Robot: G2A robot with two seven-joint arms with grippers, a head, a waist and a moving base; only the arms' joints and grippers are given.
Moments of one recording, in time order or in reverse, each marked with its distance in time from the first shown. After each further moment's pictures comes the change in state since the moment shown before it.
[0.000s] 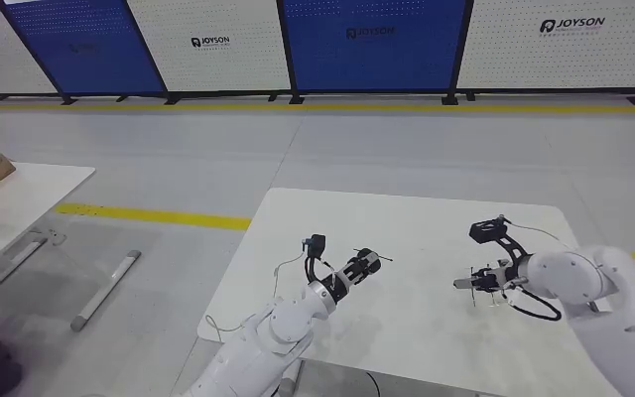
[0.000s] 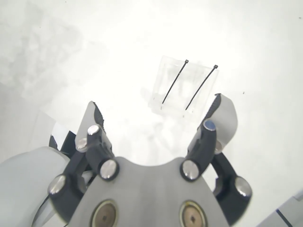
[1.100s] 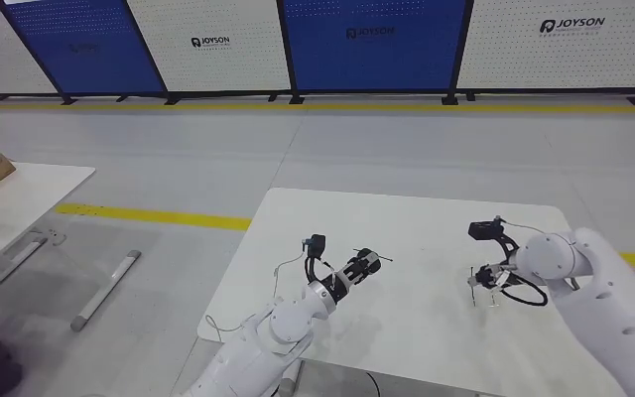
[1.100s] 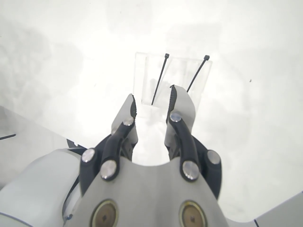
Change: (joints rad) left arm 0.000 0.000 0.000 0.000 0.000 0.000 0.000; right arm 0.171 -0.078 -0.159 0.280 0.009 0.076 0.047
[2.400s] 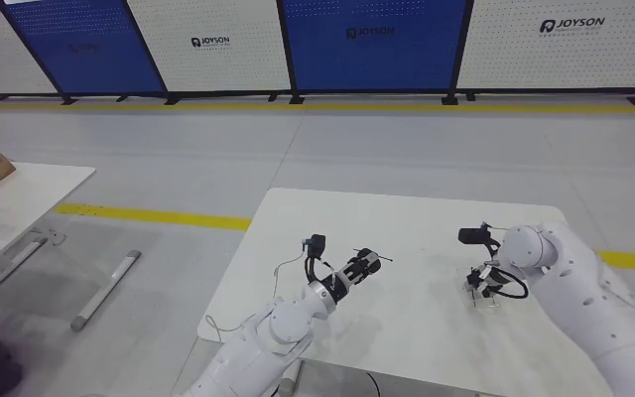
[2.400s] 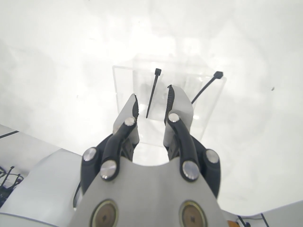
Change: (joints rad) left arm 0.000 0.000 0.000 0.000 0.000 0.000 0.000; right arm 0.135 -0.123 -0.168 0.303 0.021 -0.010 0.004
